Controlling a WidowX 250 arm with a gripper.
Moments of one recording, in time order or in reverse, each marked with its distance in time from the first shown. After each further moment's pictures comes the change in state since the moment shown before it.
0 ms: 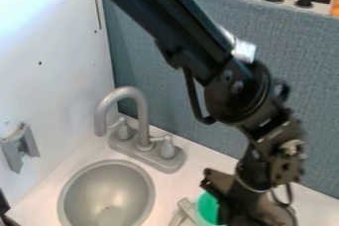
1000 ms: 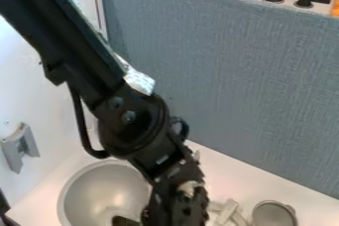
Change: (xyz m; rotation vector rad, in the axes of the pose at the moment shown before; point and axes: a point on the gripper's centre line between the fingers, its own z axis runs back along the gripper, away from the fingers) arm -0.106 0.052 -0.027 0.008 0.214 0.074
